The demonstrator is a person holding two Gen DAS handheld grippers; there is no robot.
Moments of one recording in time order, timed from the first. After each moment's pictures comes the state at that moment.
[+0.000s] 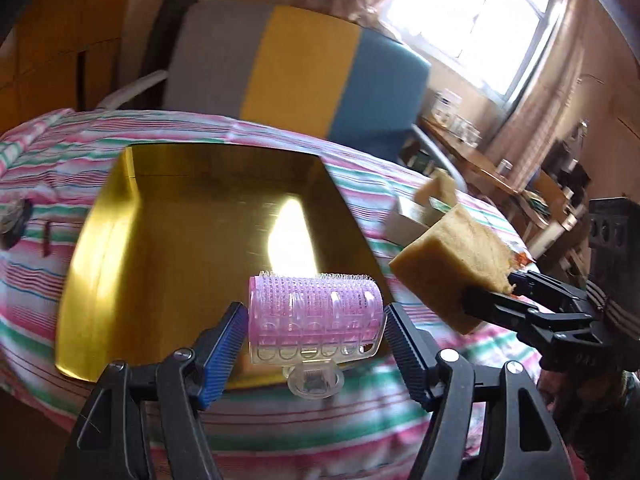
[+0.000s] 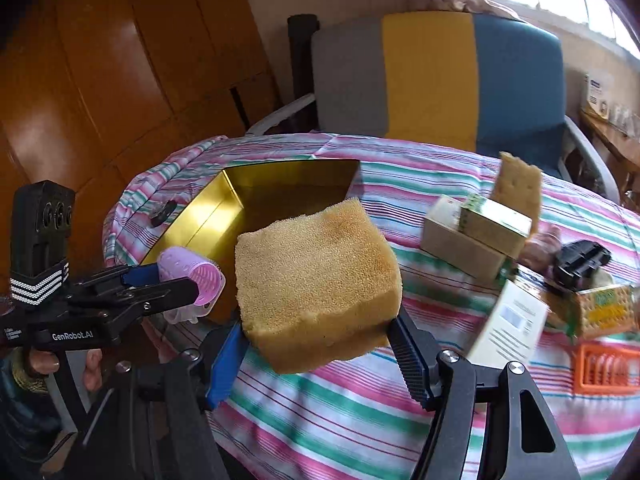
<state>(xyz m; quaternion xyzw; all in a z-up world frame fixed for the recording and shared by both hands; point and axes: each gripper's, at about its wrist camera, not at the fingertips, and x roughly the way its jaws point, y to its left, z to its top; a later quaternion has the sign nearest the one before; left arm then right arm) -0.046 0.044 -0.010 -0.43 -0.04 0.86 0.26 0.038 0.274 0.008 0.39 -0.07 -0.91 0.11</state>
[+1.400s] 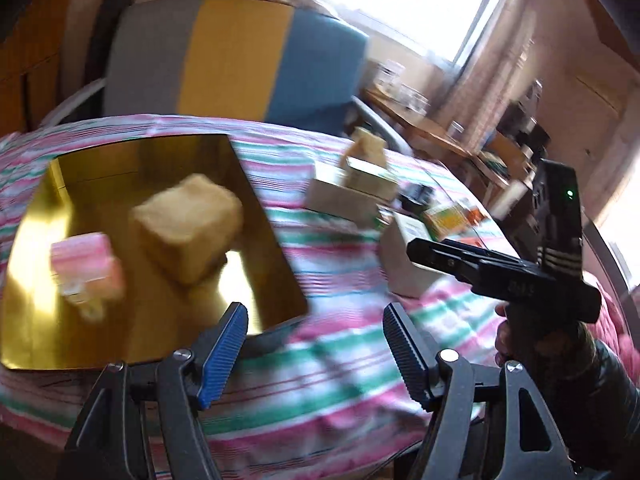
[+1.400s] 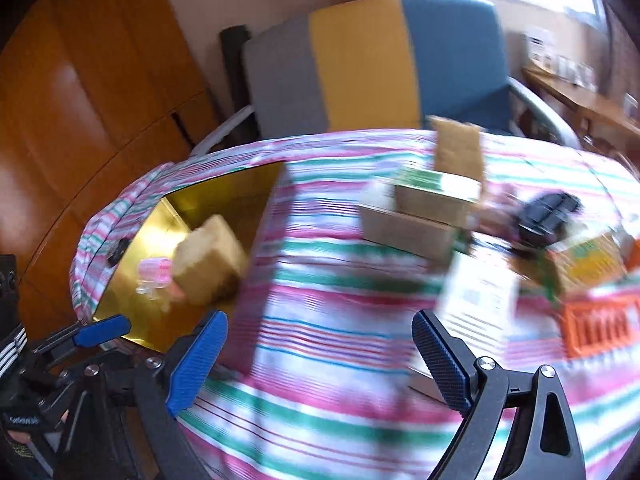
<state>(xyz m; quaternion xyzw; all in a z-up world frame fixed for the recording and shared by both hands) 0.025 0.132 -0.005 -0.43 0.02 0.81 0.39 0.052 0.339 -0.021 0.39 -0.15 -0.91 0.00</state>
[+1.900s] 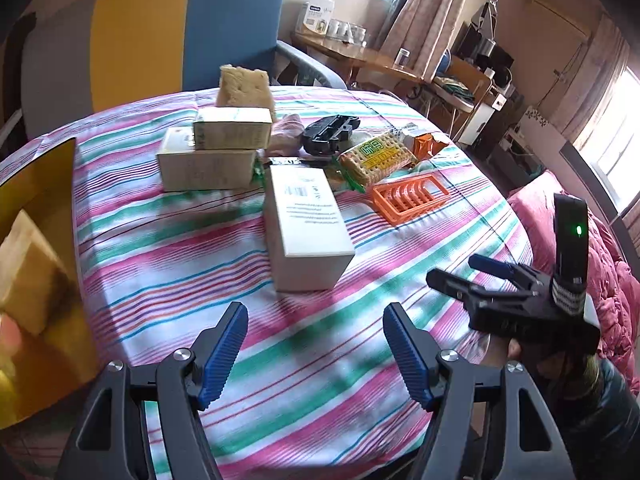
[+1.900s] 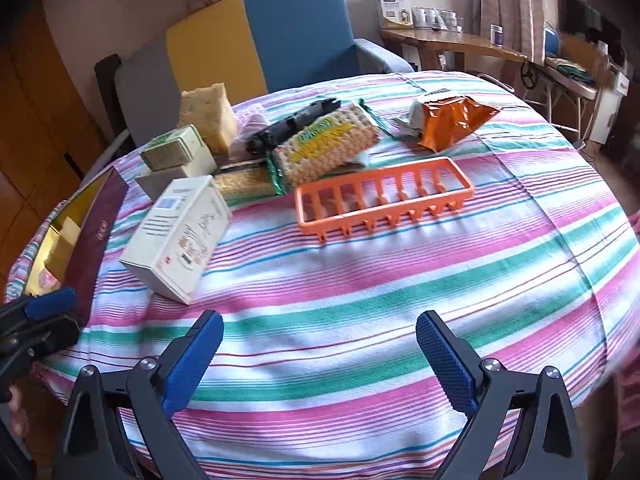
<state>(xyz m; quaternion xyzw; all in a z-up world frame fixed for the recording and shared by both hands) 0.047 0.269 -0.027 -0.47 0.11 0.76 0.44 0.168 0.463 -0.074 0.42 -0.19 -0.87 -0.18</state>
